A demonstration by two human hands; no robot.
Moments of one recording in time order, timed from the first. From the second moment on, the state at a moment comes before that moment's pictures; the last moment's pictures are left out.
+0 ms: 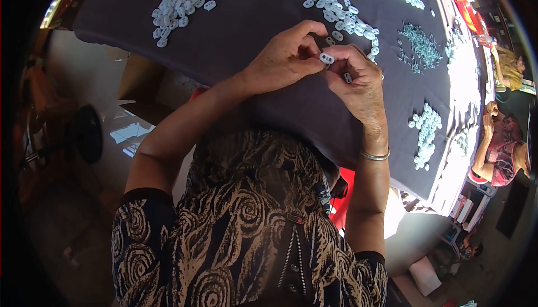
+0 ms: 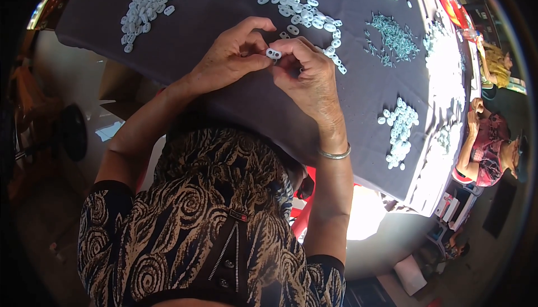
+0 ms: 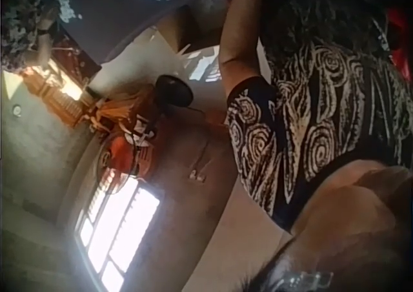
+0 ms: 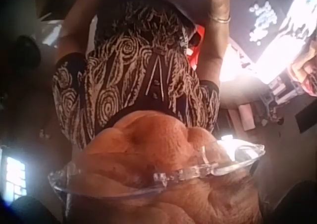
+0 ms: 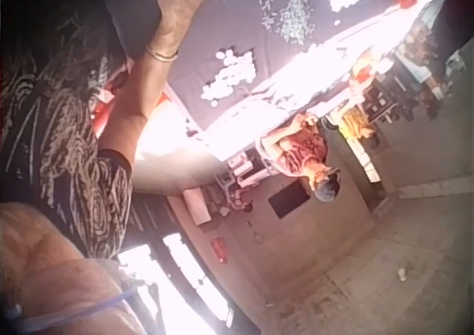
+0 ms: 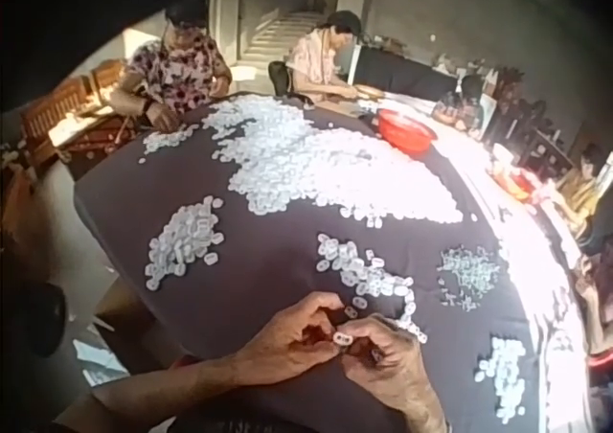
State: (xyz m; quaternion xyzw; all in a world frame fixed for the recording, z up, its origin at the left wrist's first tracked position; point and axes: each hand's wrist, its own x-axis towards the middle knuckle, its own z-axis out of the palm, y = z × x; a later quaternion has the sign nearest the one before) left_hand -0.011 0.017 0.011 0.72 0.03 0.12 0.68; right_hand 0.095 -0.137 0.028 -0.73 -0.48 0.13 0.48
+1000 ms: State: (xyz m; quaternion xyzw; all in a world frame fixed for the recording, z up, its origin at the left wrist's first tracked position) left_hand -0.015 0.019 0.017 0.69 0.01 0.08 0.72; right_hand 0.083 -0.134 0.032 -0.75 -0.58 -0.02 0.31
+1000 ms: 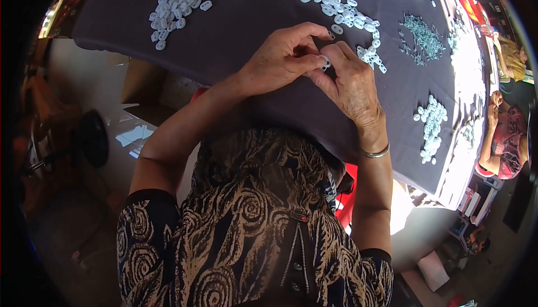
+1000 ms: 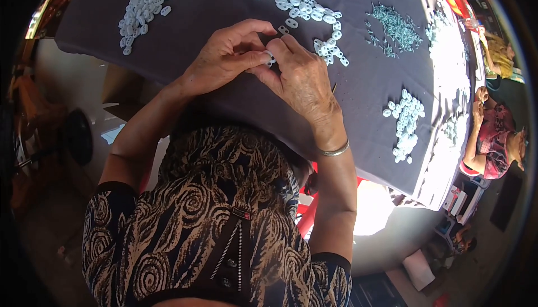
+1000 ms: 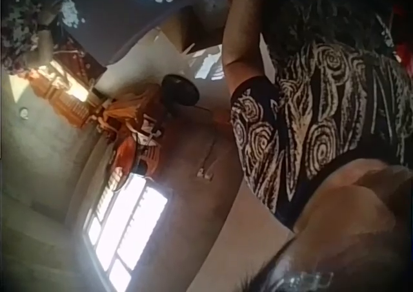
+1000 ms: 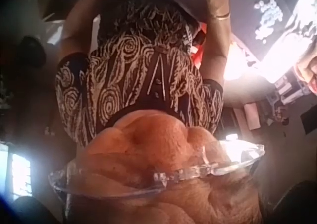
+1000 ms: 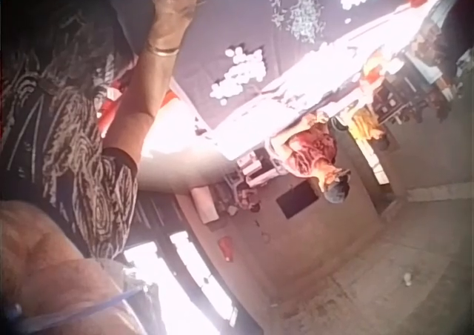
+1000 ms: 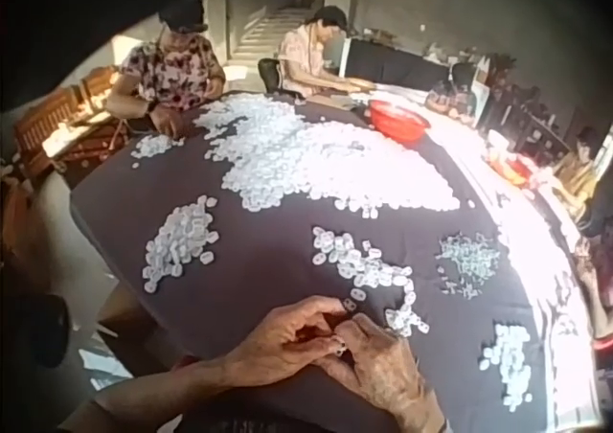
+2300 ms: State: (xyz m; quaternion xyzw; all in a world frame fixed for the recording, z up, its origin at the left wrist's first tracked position) left_hand -0.037 0.126 0.010 0.92 0.20 0.29 0.15; right_hand 0.145 -0.186 0.046 -0.87 -0.31 -0.03 0.38
